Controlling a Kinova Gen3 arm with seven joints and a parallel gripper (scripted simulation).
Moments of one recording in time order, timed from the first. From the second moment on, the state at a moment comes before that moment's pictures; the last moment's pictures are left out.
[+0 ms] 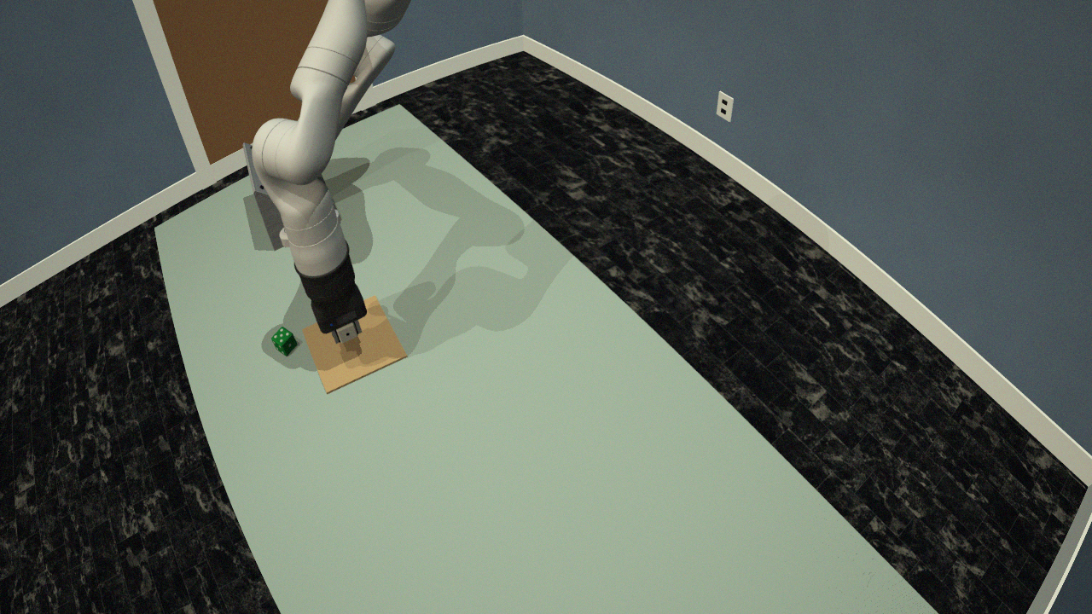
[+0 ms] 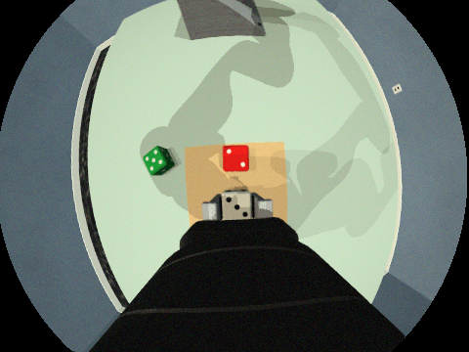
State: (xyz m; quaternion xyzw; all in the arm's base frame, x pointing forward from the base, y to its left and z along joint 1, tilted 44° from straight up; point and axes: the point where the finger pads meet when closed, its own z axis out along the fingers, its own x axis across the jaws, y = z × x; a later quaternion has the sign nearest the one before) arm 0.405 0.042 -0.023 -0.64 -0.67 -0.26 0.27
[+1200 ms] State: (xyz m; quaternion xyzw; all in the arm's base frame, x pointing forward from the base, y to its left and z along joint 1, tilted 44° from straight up) arm 0.399 0.057 -0.037 -0.64 -0.67 -0.26 0.28
